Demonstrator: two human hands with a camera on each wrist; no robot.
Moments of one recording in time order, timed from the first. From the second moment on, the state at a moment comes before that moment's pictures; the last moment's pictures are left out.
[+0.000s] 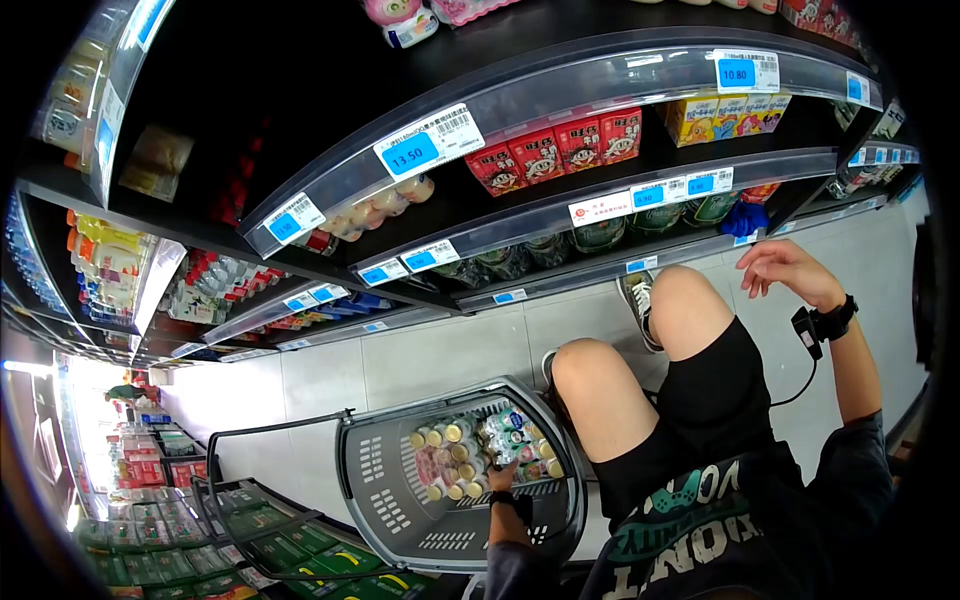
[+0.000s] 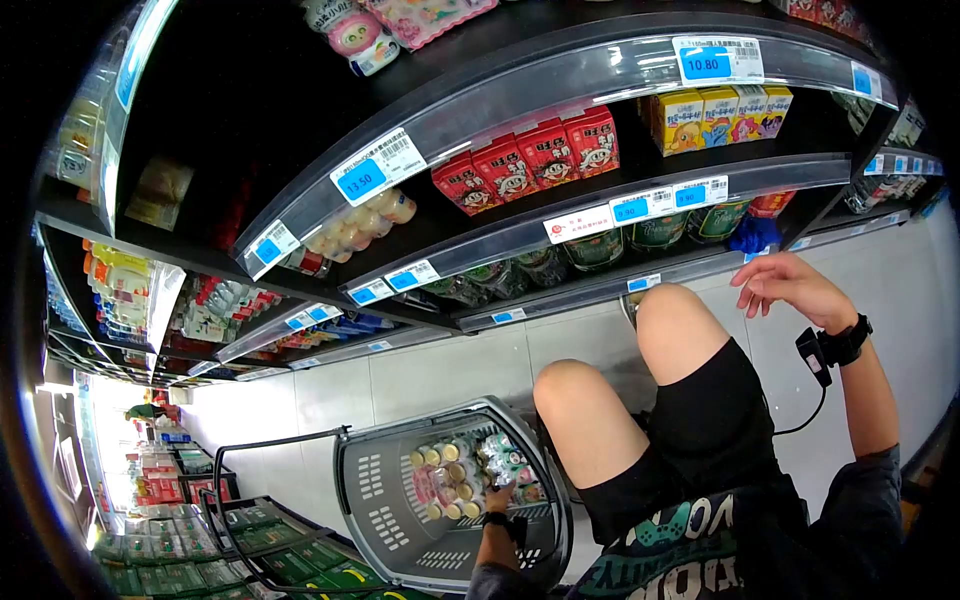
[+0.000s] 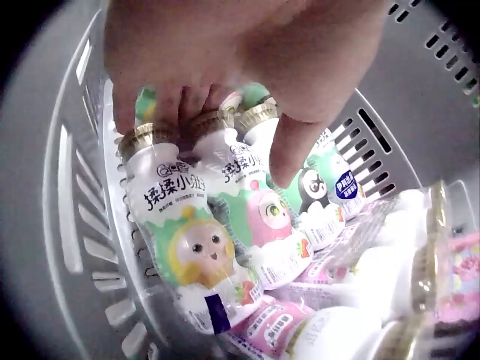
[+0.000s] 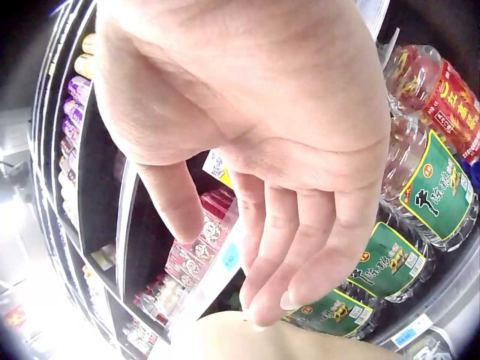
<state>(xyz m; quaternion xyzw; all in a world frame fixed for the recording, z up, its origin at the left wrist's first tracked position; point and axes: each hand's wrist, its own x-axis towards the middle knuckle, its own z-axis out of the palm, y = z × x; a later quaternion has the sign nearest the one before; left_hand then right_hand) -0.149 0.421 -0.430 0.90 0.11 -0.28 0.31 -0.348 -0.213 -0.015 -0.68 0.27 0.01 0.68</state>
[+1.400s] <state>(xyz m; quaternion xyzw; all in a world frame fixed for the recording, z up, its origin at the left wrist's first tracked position) -0.159 0.307 -0.290 0.97 0.00 -0.17 0.18 -0.343 -0.223 -0.031 -0.67 0.24 0.01 0.70</state>
